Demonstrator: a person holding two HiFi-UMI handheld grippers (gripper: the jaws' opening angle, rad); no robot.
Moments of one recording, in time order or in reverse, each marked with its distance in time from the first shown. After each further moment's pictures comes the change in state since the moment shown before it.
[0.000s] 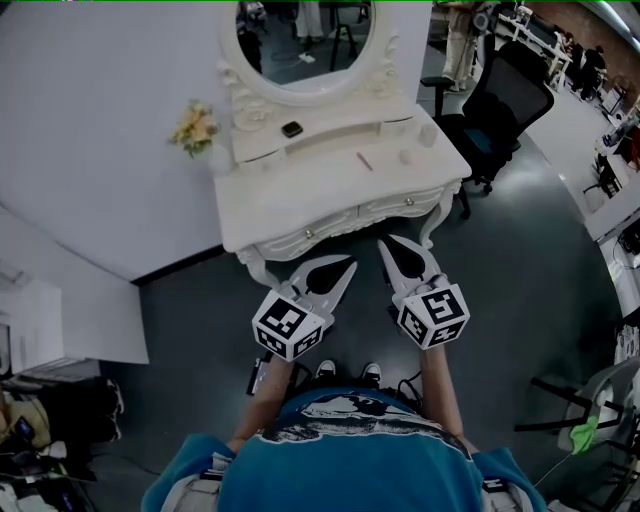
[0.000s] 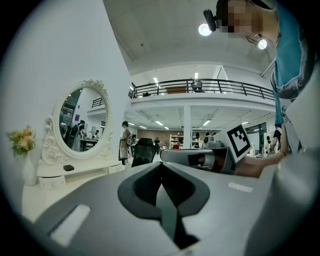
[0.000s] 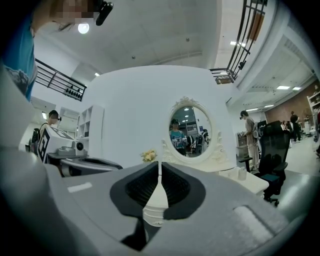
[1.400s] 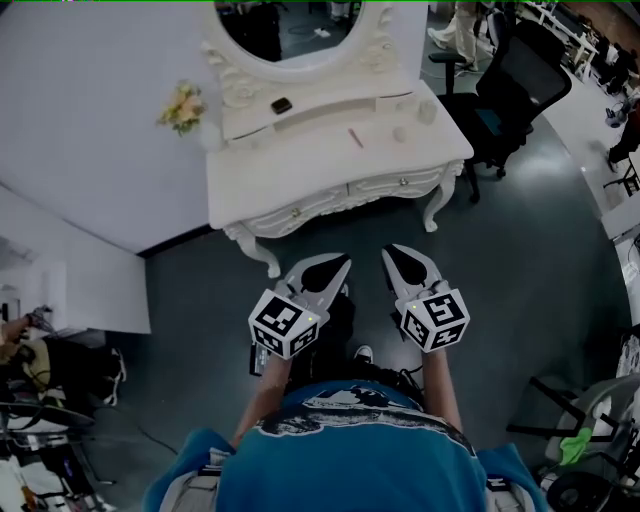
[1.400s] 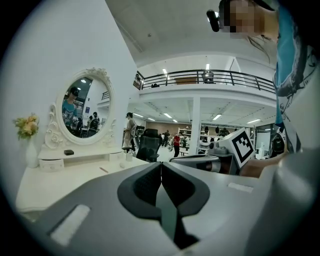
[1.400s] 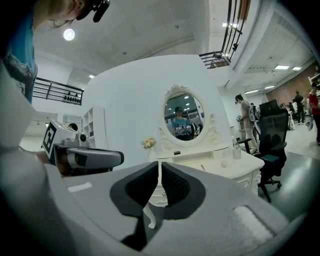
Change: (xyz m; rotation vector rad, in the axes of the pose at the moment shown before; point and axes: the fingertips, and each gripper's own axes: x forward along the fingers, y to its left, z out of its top) left arm 0.058 -0.043 -0.041 -0.064 0.090 0.109; right arm -0.061 -0.069 -0.065 0.108 0.117 0.068
